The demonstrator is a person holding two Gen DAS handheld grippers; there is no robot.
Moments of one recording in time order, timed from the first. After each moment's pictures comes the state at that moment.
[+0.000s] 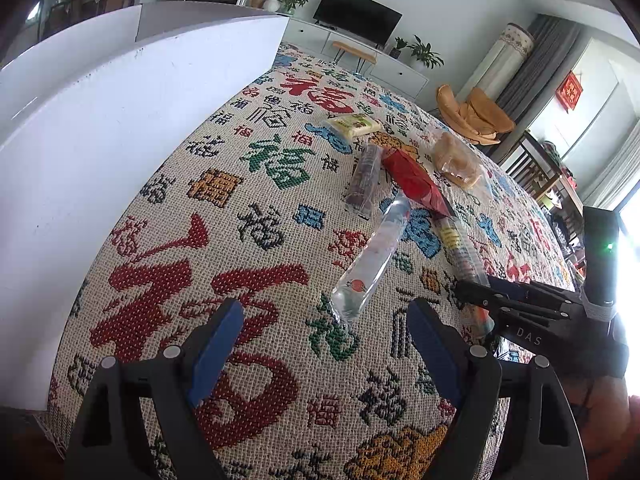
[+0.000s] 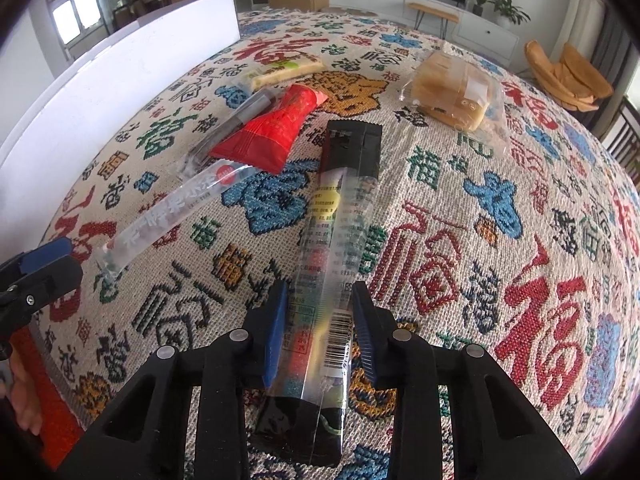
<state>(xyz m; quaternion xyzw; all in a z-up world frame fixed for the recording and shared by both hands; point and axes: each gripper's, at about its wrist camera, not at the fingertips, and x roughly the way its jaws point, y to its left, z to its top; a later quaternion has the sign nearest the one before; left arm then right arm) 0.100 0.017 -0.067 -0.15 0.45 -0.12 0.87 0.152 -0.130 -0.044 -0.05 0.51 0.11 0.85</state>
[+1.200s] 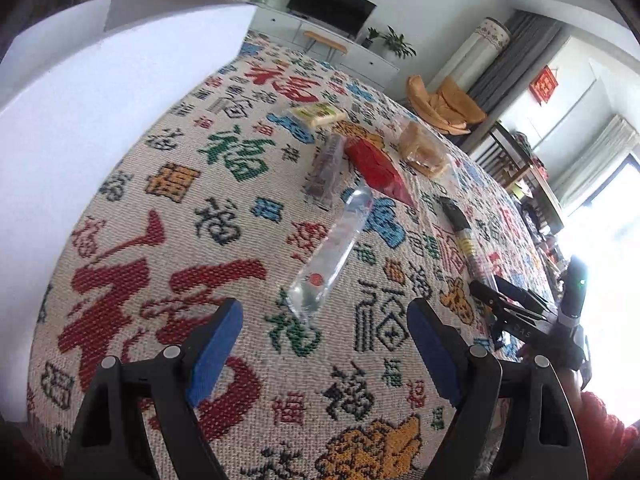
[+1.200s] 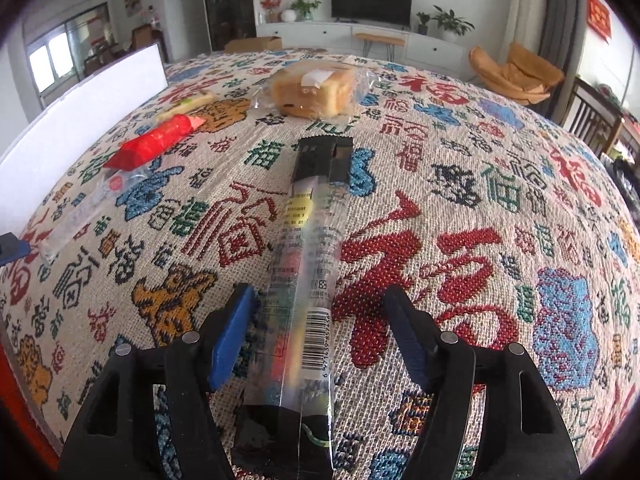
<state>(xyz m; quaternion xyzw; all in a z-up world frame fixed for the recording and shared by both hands) 0.110 0.005 -0.068 -0.17 0.47 -0.20 0.84 0.127 -0.237 -0.054 -0.02 0.44 0.05 0.90</state>
